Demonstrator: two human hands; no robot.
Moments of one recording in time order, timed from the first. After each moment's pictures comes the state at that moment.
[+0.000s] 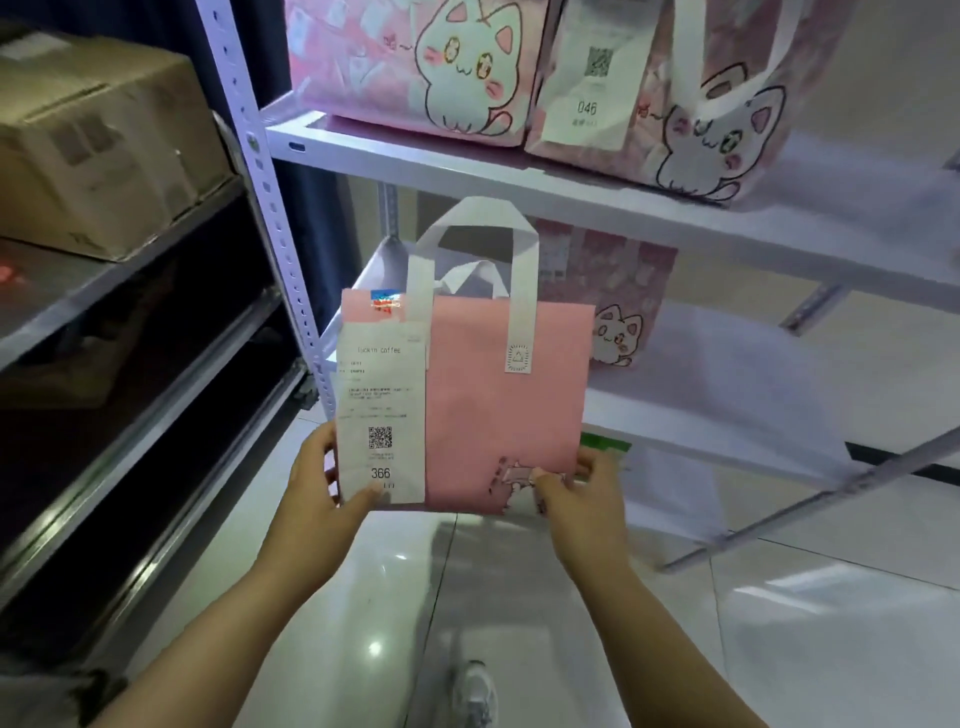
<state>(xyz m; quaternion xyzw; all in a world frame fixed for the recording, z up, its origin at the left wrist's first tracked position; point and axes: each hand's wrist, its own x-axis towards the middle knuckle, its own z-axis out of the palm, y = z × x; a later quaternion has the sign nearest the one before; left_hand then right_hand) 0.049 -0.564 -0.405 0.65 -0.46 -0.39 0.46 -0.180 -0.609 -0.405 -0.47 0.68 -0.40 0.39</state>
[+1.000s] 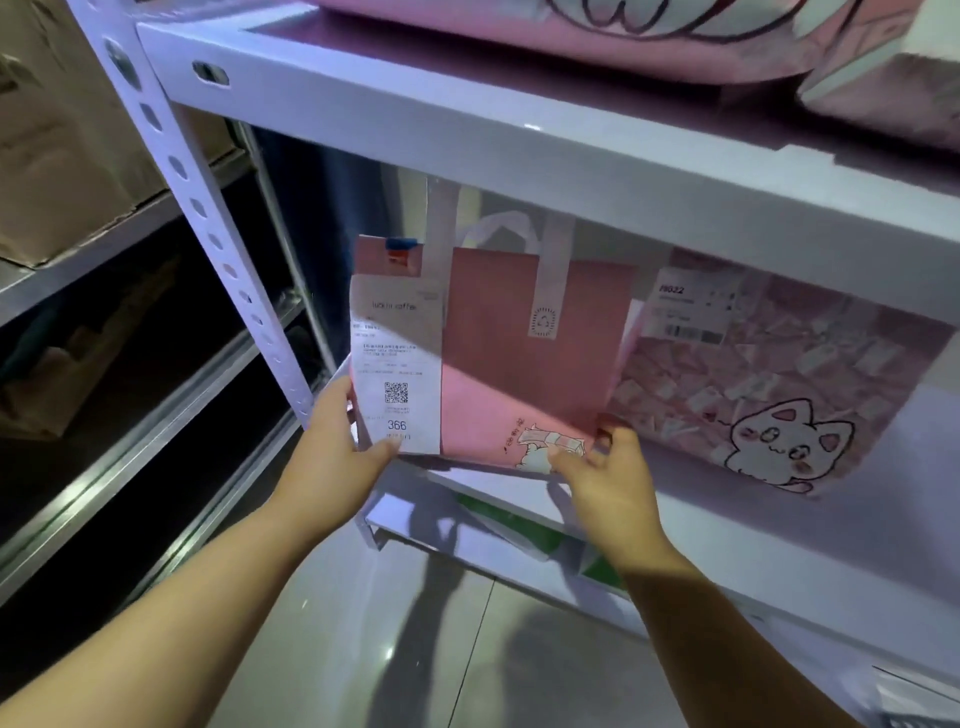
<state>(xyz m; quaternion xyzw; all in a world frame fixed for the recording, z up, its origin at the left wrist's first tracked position) 0.126 -0.818 -0.506 0.72 -0.48 -0.31 0.40 -0.110 -0.876 -0.511 -0.51 0.63 -0.34 0.48</state>
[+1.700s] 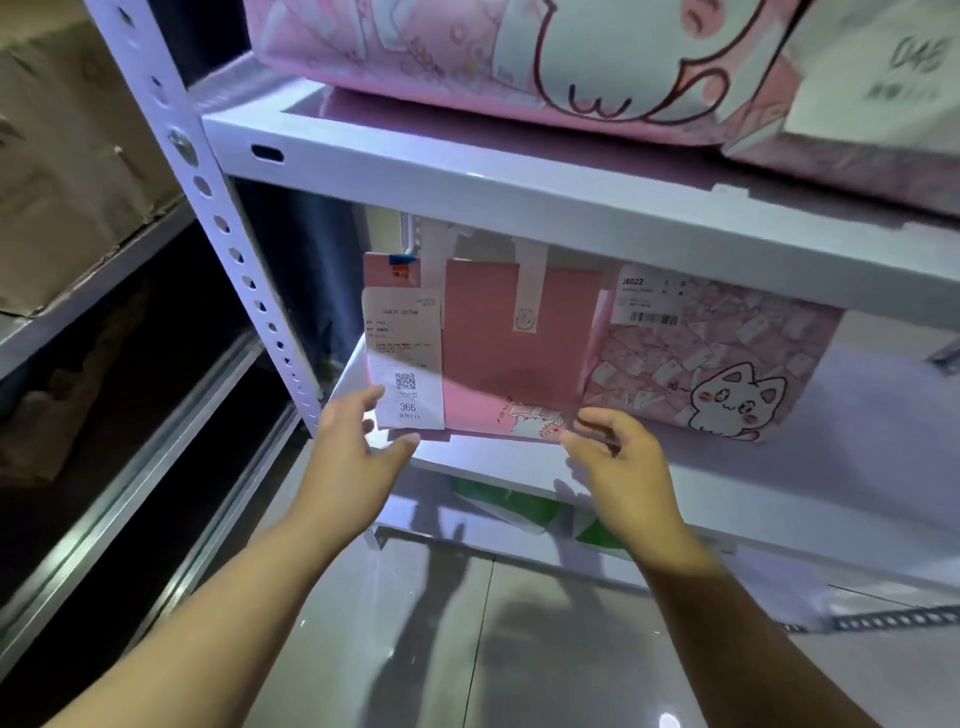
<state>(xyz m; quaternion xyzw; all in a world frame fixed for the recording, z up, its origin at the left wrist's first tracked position) 0.129 -0.798 -0.464 0.71 -0.47 -0.35 0.40 -0.104 -0.831 -0.459 -0.52 0.64 -0.36 0.43</state>
